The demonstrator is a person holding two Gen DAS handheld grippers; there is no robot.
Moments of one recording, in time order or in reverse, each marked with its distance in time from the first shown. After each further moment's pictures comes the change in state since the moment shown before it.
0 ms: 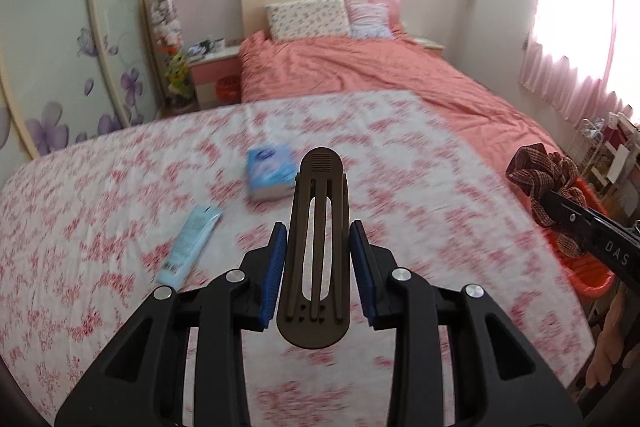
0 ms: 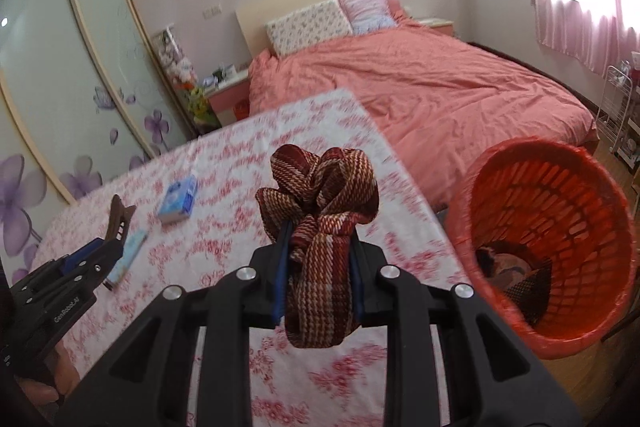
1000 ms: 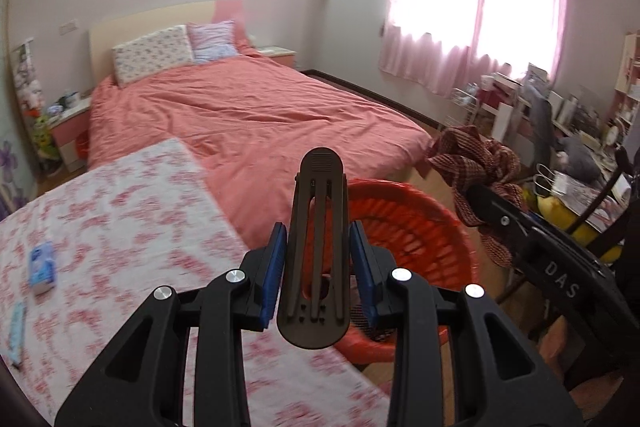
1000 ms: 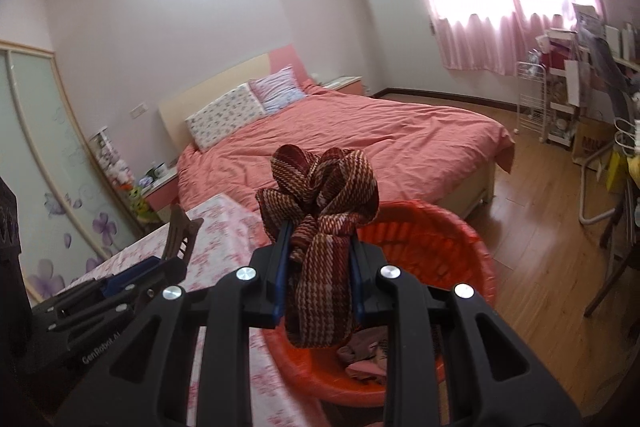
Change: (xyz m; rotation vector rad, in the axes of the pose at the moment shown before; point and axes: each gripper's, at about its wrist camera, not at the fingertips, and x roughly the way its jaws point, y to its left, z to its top) left arm 0.005 -0.232 0.032 0.235 -0.039 -0.435; right arm -0.102 -0.182 0.019 0.229 -0.267 -0.205
